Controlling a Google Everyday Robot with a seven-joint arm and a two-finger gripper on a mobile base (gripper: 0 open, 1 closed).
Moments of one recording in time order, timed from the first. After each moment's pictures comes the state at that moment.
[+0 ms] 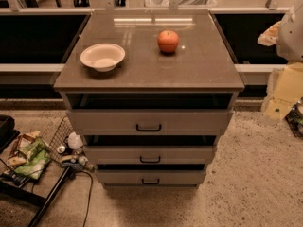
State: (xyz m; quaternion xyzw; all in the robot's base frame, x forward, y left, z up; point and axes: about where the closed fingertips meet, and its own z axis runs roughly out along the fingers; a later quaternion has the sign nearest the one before) arm 0.438 -0.217 0.976 -0.60 0.78 -0.03 0.16
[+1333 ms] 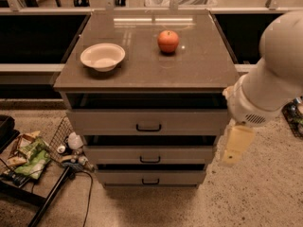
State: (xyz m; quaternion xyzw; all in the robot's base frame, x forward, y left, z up) arm 0.440 -0.186 0.837 -0.62 0.78 -0.02 0.14
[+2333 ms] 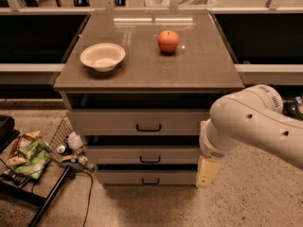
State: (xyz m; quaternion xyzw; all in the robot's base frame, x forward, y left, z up) arm 0.455 -0.159 0.690 -0.62 0.77 -0.04 0.13
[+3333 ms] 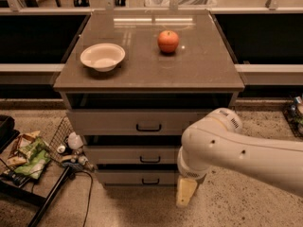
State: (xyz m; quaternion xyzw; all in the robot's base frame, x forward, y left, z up) arm 0.430 -0.110 0.625 -0.63 0.77 -0.02 0.10
